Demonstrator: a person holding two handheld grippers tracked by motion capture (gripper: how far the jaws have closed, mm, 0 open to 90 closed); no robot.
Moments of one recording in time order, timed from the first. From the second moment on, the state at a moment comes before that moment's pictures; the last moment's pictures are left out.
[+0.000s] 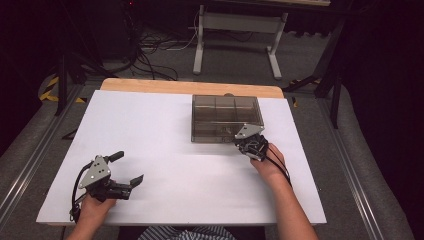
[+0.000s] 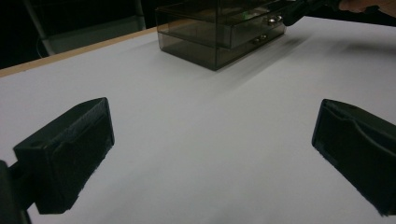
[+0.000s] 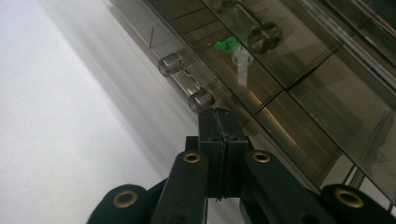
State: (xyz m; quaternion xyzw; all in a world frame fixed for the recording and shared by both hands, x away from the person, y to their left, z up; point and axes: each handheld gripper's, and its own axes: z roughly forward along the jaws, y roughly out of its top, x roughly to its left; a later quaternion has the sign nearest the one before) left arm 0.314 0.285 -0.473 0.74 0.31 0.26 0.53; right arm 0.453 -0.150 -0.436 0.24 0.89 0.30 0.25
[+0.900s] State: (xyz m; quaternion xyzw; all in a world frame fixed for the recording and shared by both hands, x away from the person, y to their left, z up) left arm 0.314 0.286 -0.473 0.74 0.31 0.25 0.53; right arm 0.460 -0.149 -0.438 0.28 0.86 0.33 0.27
